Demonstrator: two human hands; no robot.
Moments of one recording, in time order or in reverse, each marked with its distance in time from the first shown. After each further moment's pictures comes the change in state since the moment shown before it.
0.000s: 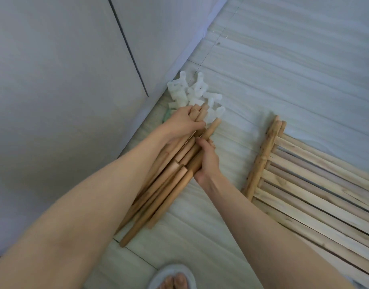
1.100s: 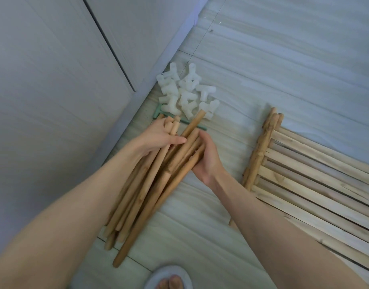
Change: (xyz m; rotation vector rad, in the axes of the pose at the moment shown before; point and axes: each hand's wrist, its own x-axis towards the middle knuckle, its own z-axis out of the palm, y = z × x) left_hand -0.006 -0.043 -0.011 -0.004 -0.053 -0.216; right_hand 0.014 -0.018 -0.020 -0.156 -0.251 0.128
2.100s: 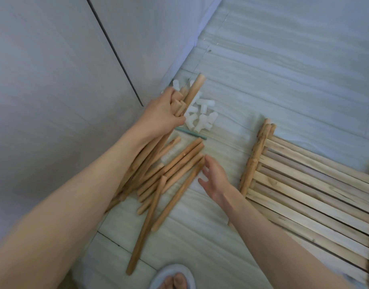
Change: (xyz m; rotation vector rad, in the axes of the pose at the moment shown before) left_hand -0.037 0.074 -0.028 0.338 0.287 0.390; right_hand -0.035 0.003 -0.006 -0.195 0.270 0.015
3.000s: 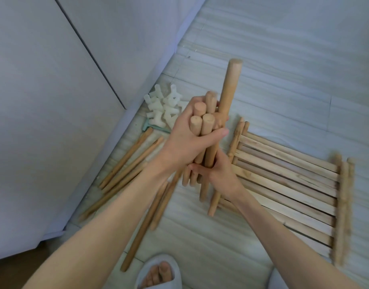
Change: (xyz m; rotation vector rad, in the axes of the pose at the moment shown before) left_hand -0.074 0.097 0.052 -0.739 -0.047 0.237; right_hand -0.078 -0.042 -0.047 -0.506 -0.224 -0.670
